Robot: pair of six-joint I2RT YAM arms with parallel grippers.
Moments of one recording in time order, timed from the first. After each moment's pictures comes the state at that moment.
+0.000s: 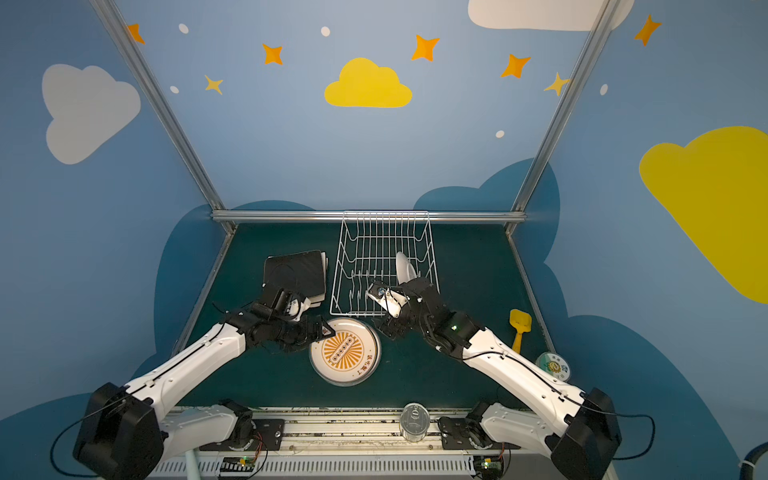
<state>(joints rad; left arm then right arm) -0.40 1.19 0.74 -0.64 0.50 -0.65 0.81 1.12 0.90 -0.37 -0.06 -0.35</state>
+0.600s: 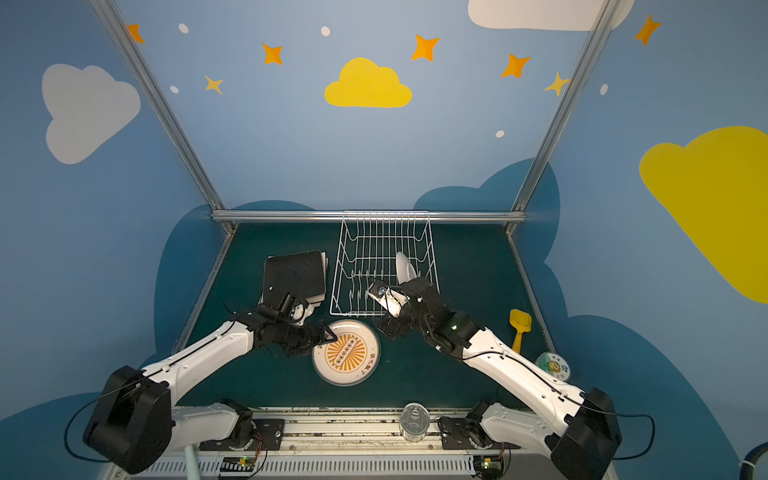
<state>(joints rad) -0.40 1.28 0.71 -0.60 0.52 -0.66 0.81 1.12 0.90 -0.37 -0.05 -0.35</state>
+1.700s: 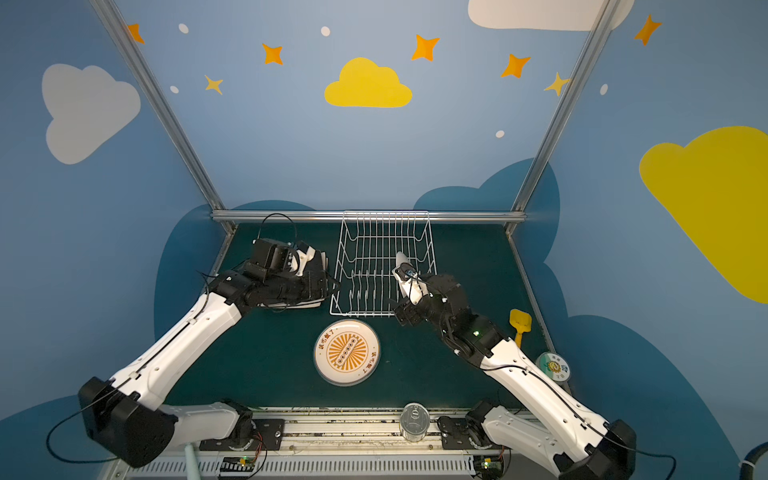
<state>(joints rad) -0.42 1.33 1.26 -0.73 0.44 -0.54 0.68 0.97 0.89 -0.37 0.04 -0.16</state>
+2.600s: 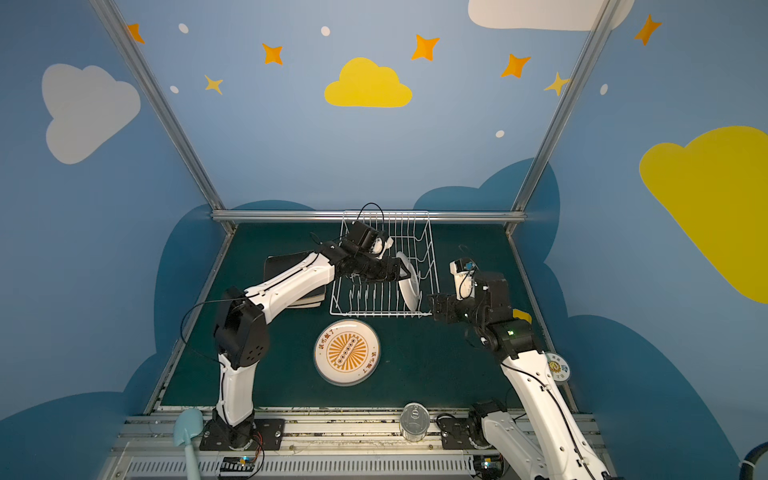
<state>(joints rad) -0.67 2.06 1.84 -0.61 0.43 -0.60 0.24 0.88 0.90 -0.67 -0.26 0.12</state>
